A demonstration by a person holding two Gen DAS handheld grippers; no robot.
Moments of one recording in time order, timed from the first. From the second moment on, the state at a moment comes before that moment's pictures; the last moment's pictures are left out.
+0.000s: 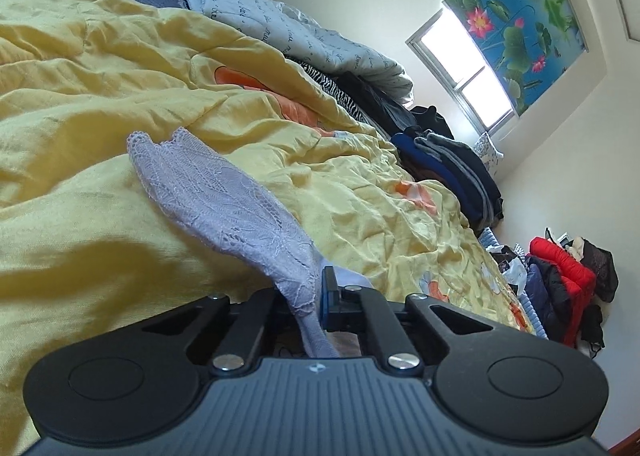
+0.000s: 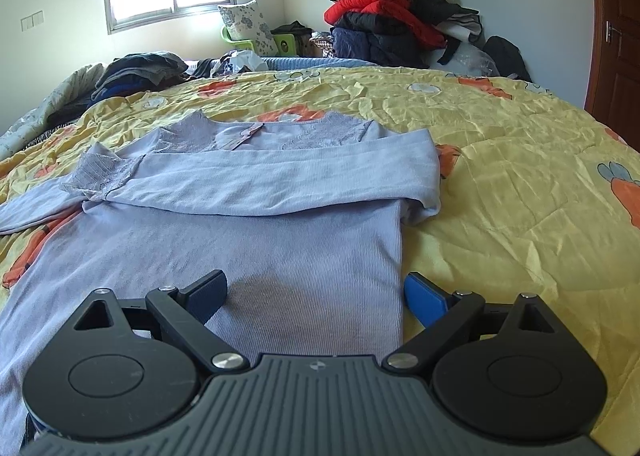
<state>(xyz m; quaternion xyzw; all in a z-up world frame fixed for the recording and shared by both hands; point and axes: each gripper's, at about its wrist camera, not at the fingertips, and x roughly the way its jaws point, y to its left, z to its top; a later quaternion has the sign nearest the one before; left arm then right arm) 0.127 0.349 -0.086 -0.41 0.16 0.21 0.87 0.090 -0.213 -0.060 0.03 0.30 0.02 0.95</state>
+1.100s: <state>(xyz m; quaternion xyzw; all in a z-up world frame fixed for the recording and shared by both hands) 0.147 0.228 -0.010 -0.25 0.14 0.11 0.95 0.091 -0.215 -0.062 0.04 0.30 0.02 0.95</state>
